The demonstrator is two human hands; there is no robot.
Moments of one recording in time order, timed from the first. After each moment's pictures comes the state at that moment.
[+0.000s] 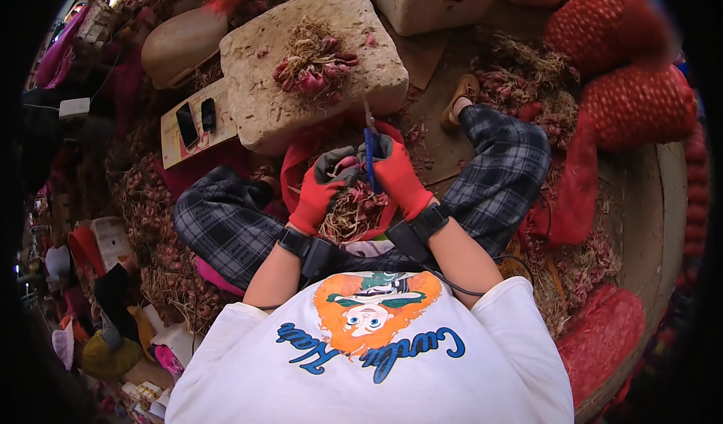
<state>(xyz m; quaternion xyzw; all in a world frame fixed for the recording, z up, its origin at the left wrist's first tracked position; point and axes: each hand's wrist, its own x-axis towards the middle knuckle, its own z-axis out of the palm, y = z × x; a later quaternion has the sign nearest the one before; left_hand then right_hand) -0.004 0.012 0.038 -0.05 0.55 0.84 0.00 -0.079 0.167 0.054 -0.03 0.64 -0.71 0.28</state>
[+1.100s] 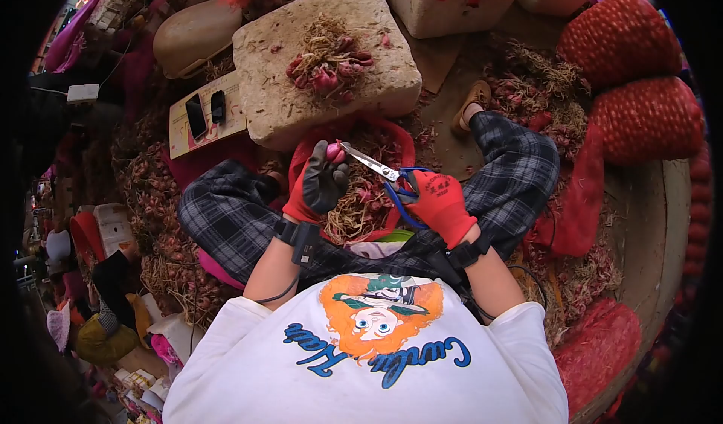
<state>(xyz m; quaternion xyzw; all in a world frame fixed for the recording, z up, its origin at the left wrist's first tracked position) -0.011 -0.013 0.034 -0.22 0.12 0.96 0.11 -0.060 0.228 0.075 -0.31 0.91 -0.26 0.09</state>
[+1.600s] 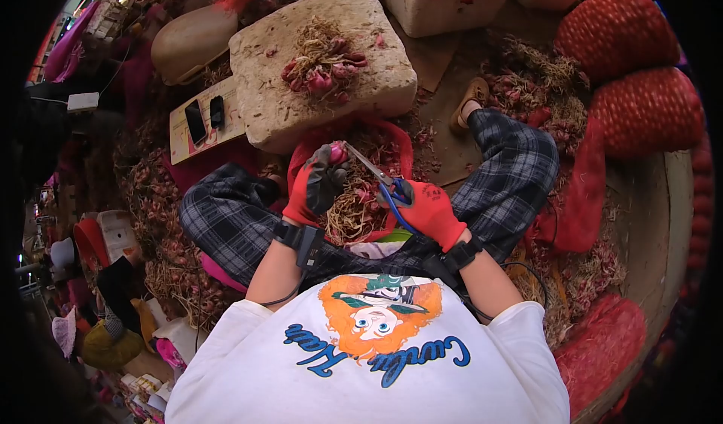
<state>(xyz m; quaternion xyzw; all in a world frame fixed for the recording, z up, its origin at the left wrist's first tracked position) -0.011 -0.014 0.007 -0.09 0.64 0.76 -0.01 -0.045 0.224 0.078 -0.20 0.83 -0.45 0.25</state>
